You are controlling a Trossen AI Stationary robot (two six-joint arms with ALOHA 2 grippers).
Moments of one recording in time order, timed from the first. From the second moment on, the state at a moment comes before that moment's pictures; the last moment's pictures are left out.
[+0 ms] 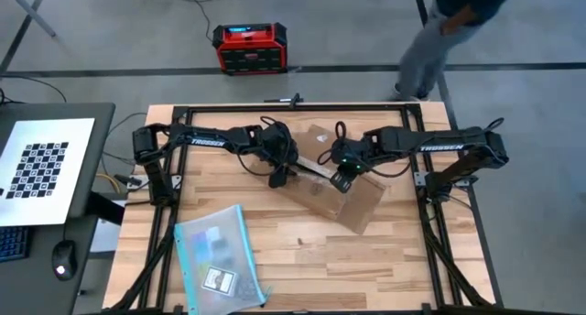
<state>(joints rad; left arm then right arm) 0.32 1.82 1.11 -0.25 0.25 0.32 -0.01 1.46 1.36 -1.12 0.13 0.63</state>
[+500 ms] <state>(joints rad) 0.32 1.82 1.11 -0.27 0.24 0.31 -0.02 1.44 1.36 -0.84 0.22 0.41</state>
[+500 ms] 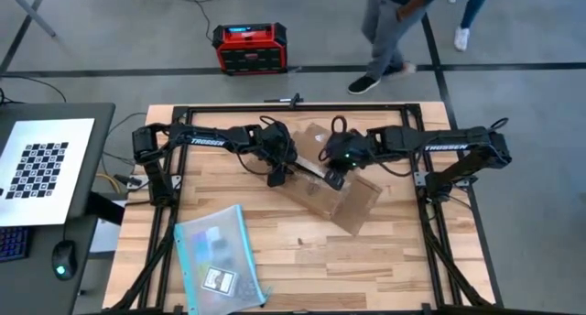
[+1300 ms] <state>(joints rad) 0.27 1.61 1.17 -0.28 0.26 0.30 0.08 1.31 1.36 -1.10 0.31 0.53</state>
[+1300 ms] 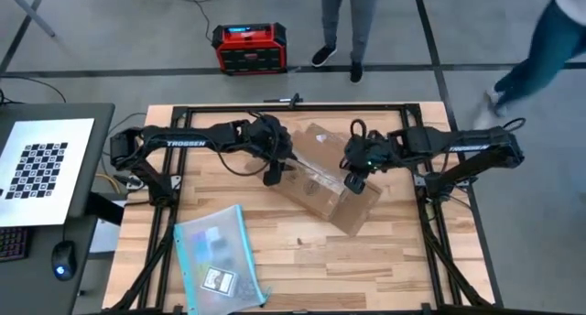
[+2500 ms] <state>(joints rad) 0.27 1.61 1.17 -0.33 0.25 0.33 0.43 1.24 0.74 -1.09 0.52 1.26</state>
